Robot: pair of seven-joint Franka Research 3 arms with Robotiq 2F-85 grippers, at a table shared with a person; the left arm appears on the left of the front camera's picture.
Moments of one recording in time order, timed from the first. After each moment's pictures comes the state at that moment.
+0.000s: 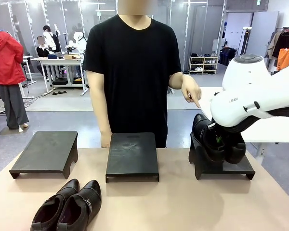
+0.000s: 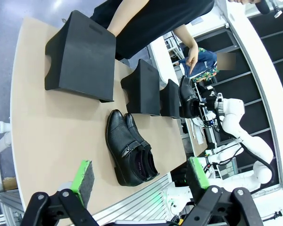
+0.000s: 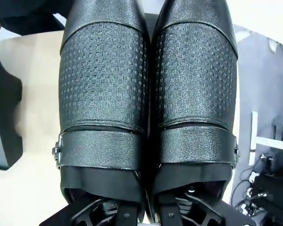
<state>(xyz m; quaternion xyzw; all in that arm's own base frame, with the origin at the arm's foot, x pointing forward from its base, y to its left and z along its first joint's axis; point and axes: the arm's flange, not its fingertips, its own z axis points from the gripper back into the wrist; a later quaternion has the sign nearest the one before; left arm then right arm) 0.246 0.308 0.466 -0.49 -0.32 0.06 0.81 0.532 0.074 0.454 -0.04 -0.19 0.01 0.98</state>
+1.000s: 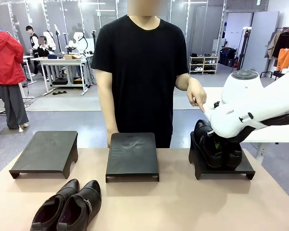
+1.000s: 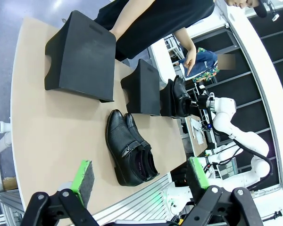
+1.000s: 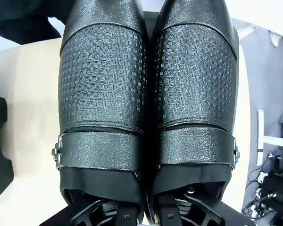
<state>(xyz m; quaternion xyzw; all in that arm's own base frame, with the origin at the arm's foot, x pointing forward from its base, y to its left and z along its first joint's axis) 0.246 0.308 0.466 -0.49 -0.32 0.06 0.81 0.556 0.062 0.409 -0.03 -0.20 -0.01 0.98</state>
